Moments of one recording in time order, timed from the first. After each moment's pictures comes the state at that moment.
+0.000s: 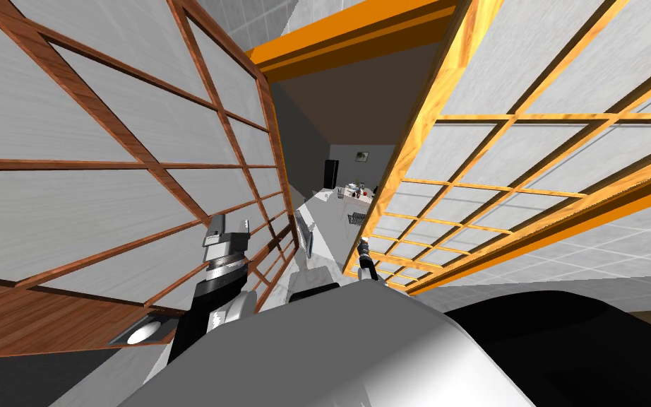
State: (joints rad) arm -0.02 -0.20 -0.13 -0.68 -0.42 -0.76 -0.10
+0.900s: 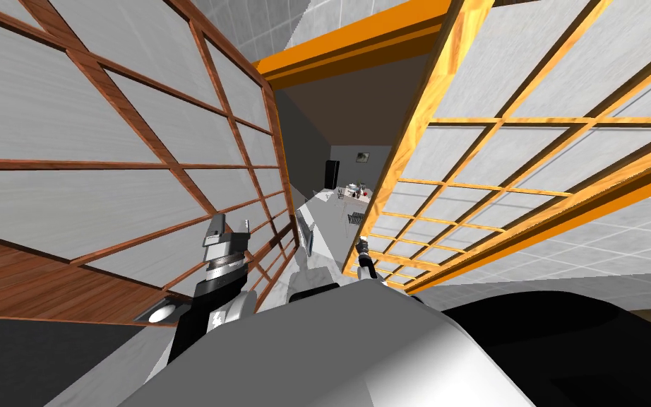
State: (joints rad) arm -0.05 -0.21 -0.11 -0.64 -0.41 -0.79 -0.33
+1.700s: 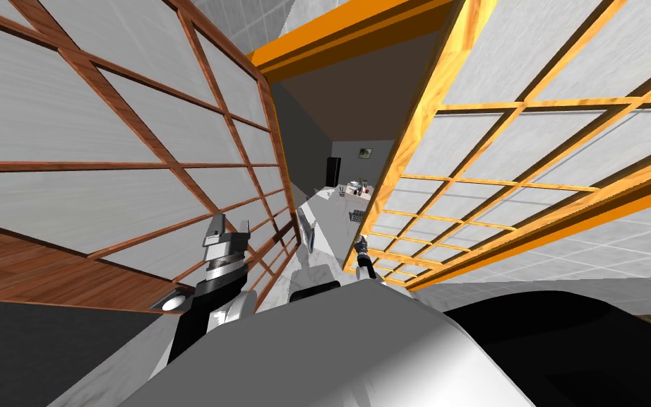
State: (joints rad) arm -0.03 -0.20 -0.09 -0.70 -0.43 -0.77 -0.45
